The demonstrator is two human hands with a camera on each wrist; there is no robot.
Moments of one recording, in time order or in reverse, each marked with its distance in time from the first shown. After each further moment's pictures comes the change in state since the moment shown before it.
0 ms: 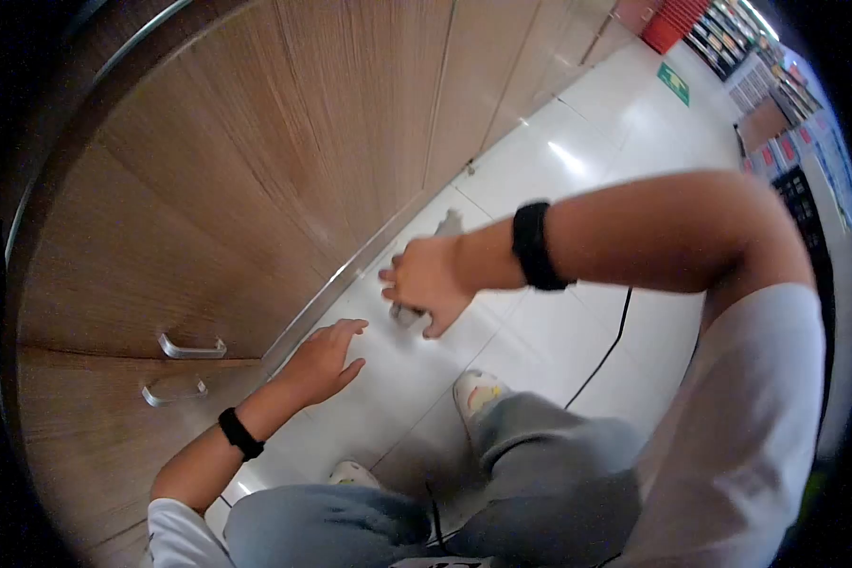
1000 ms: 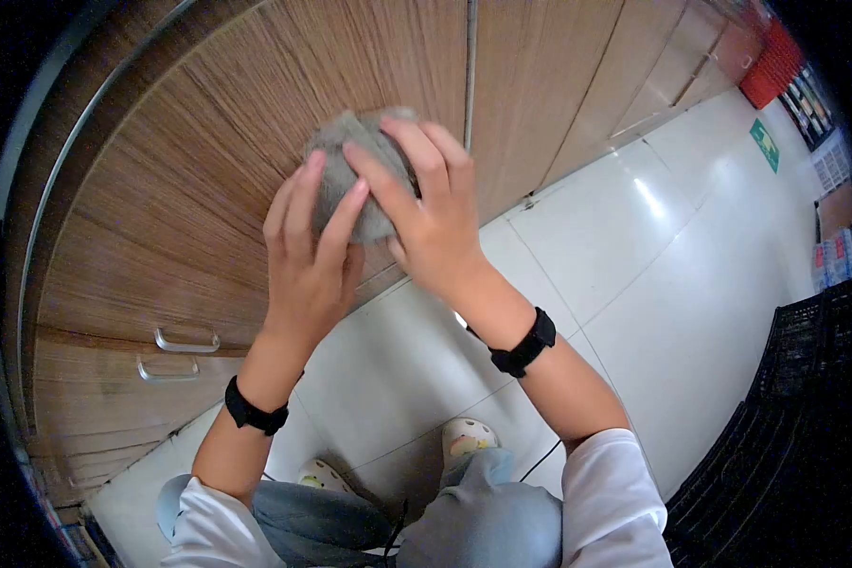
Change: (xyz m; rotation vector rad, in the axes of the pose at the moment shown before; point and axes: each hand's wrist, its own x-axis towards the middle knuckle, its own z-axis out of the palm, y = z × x) left_hand 0.128 0.076 -0.101 0.572 1.141 0.152; right_hand -0.005 0.065 -0.016 -0.109 1.677 0.413
